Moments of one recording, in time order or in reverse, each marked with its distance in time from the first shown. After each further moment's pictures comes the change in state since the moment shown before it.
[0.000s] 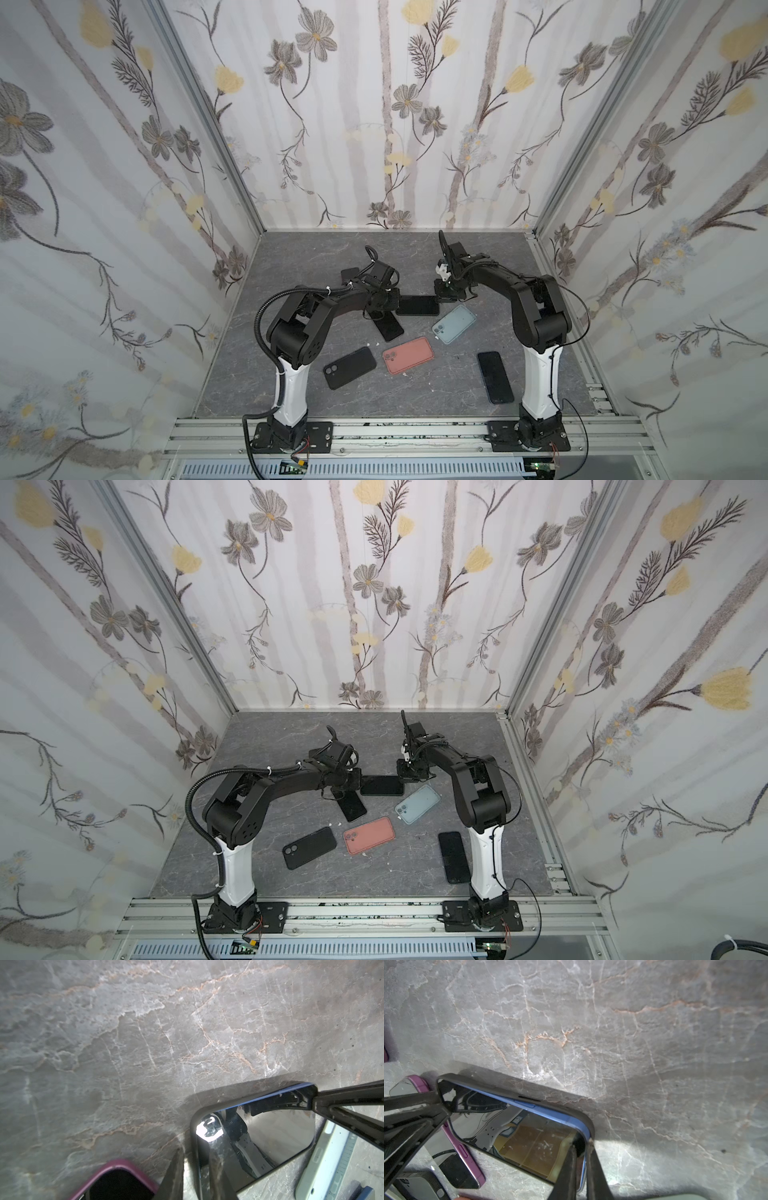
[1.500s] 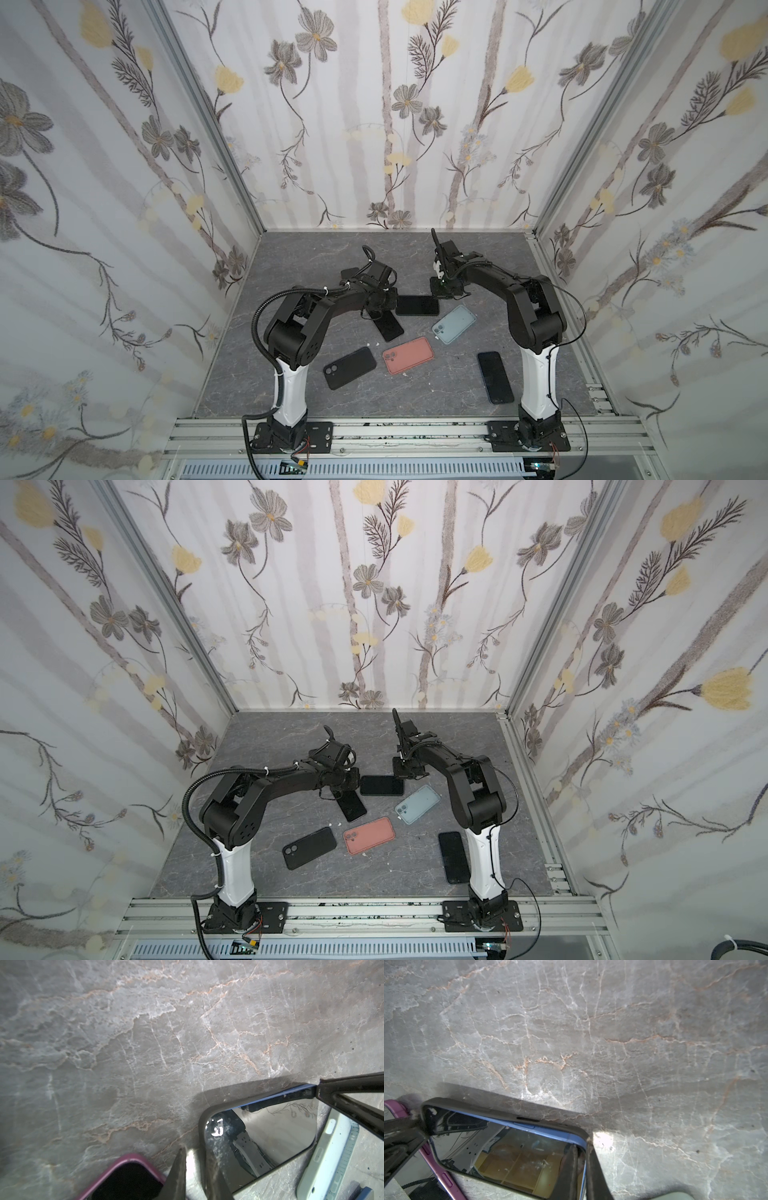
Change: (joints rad) left arm 0.013 -0.016 -0.015 0.002 0.001 -0.001; right arm 0.050 -0.009 0.047 0.002 0.152 0.034
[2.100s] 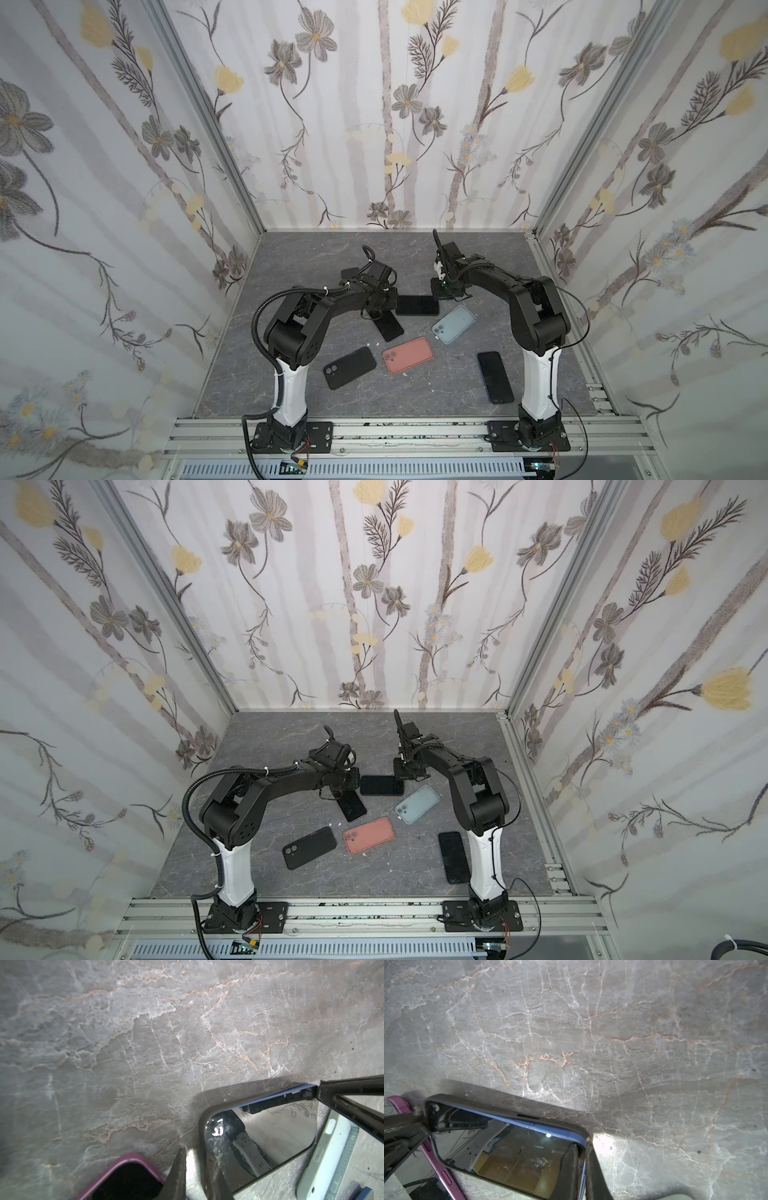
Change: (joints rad) left arm 0.000 0.000 0.000 0.000 0.000 0.000; right arm -0.004 -0.029 -0.040 0.029 -0.014 -0.008
